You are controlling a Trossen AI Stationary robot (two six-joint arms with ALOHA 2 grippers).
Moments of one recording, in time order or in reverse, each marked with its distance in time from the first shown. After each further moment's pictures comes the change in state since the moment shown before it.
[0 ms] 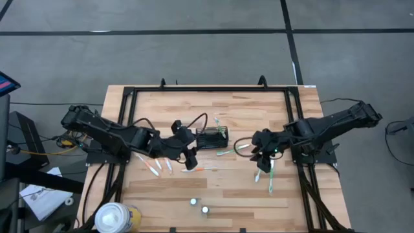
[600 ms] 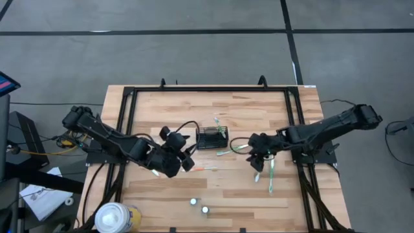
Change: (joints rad) left arm -0.102 0.008 -0.066 -0.191 -0.308 -0.314; right arm -0.117 0.015 -0.296 0.299 -0.031 0.044
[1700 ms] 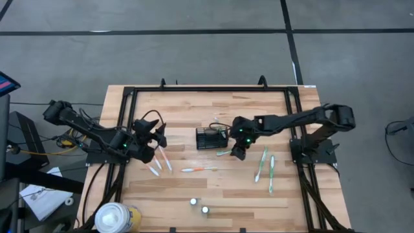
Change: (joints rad) left arm 0.044 -0.488 -0.621 0.061 -0.255 -0.377; right arm -0.298 0.404 0.139 0.237 -0.413 -0.277
